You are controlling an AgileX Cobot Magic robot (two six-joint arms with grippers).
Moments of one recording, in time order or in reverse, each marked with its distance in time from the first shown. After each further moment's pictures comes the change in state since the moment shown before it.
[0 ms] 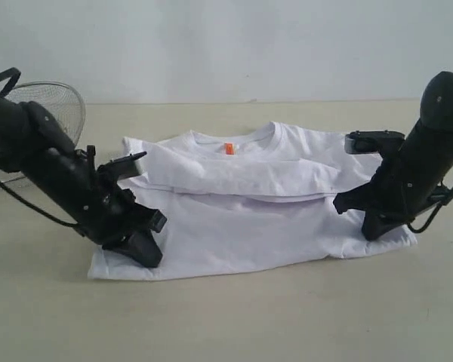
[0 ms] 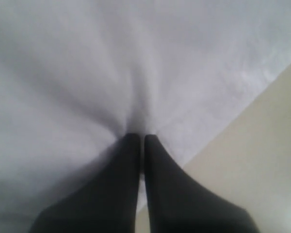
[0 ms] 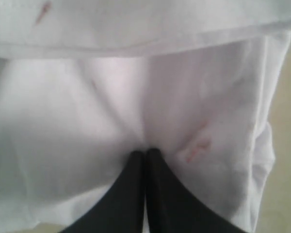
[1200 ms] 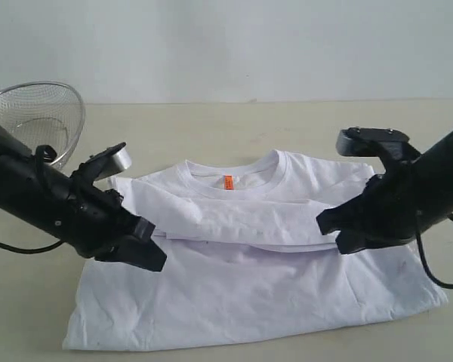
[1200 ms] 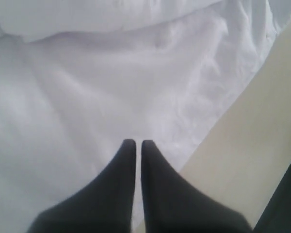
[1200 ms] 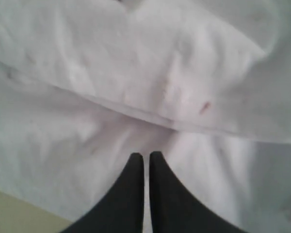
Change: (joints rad) left arm -0.013 -0.264 0.251 -0.276 -0.043 0.269; right arm 0.132 -0.380 0.317 0.343 -0.148 -0.225
